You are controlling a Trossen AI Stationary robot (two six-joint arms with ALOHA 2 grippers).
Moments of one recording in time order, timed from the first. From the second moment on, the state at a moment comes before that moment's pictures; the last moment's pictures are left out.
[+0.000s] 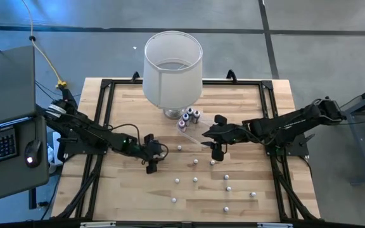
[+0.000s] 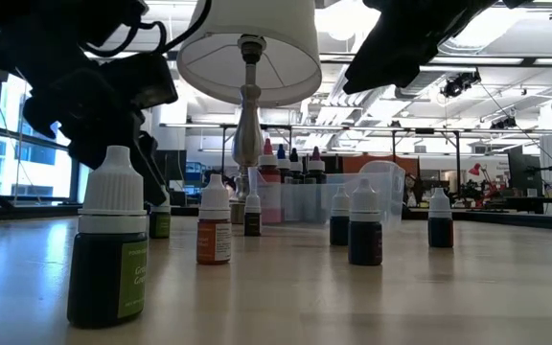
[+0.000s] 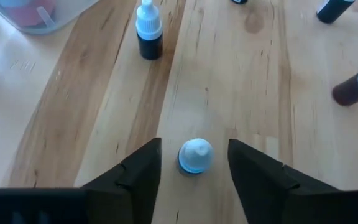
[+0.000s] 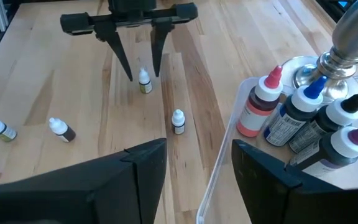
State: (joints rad) left arm -0.34 1.46 0.57 0.08 -0.28 -0.42; right arm 0.18 1.30 0.84 -0.15 0.23 0.21
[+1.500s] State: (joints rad) left arm 0.04 1.68 1.05 0.00 -0.11 -0.19; right arm 0.18 1.30 0.84 -0.14 0.23 0.20
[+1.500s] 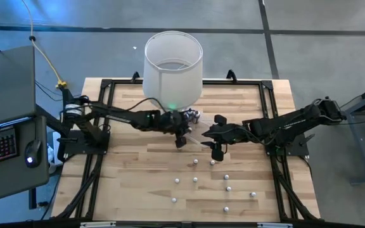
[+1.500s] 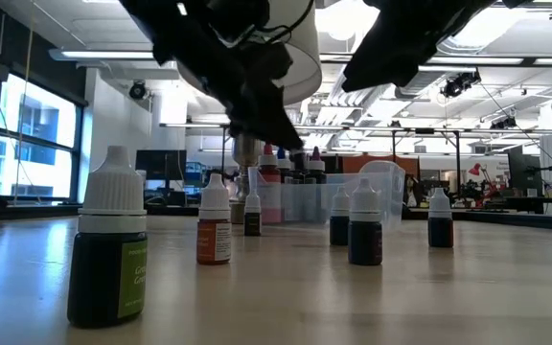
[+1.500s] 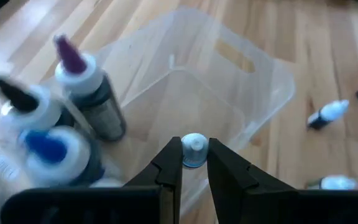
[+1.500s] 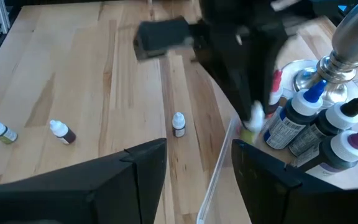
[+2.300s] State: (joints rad) left arm 0.07 1.72 1.05 0.03 -0.10 -0.17; right arm 0.18 1.30 0.84 -0.11 0.23 0.20
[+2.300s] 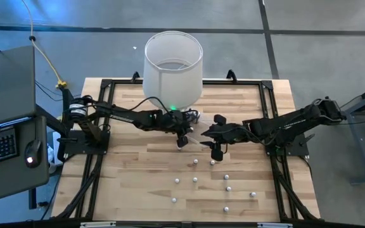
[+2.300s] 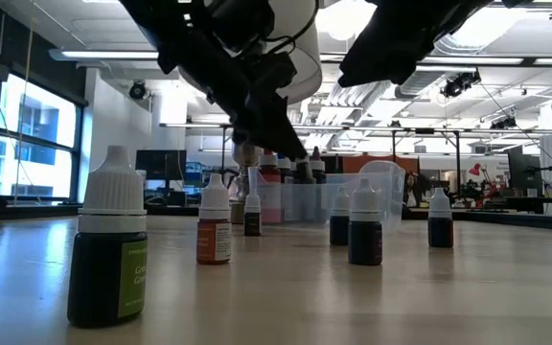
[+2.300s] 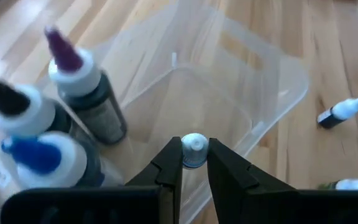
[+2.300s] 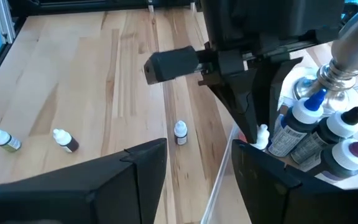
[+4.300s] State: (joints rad) left arm -0.16 1.37 1.05 -0.41 -0.03 -0.24; right arm 0.18 1.30 0.84 -0.08 0.23 0.20
